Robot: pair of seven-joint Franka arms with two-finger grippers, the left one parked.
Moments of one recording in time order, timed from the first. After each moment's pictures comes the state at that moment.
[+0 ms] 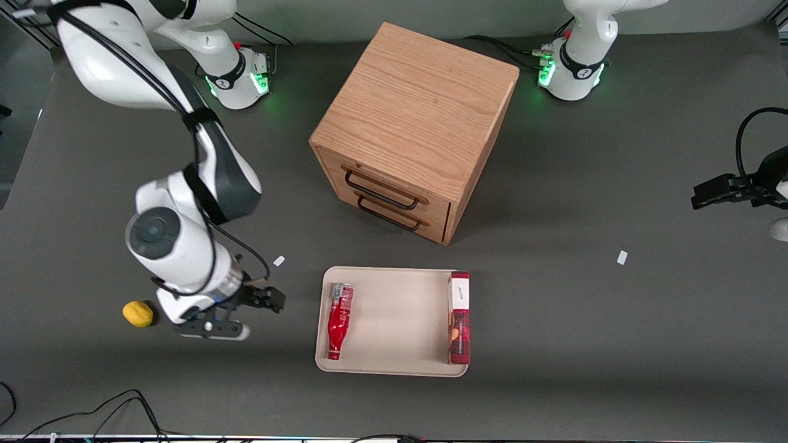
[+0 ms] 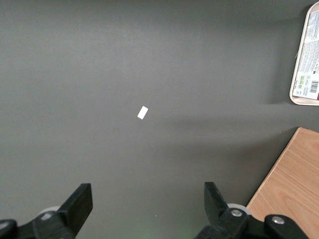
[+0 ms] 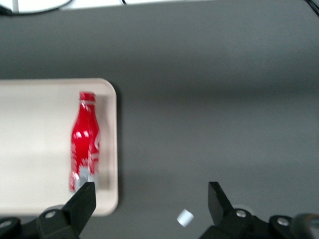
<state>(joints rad) 0.10 0.53 0.23 -1.44 -0.15 2.07 0.42</state>
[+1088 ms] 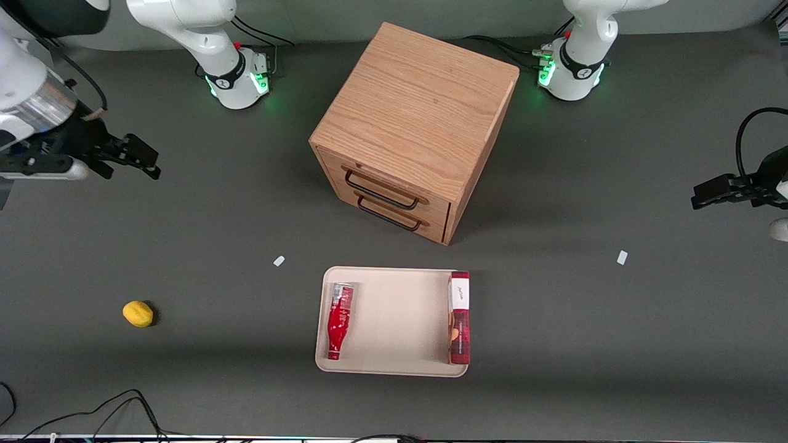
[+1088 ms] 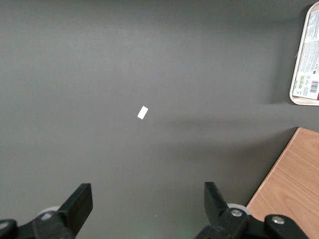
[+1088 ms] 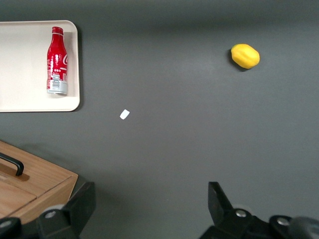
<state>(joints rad) 0.02 -0.20 0.06 -1.89 0.03 1.76 0.14</state>
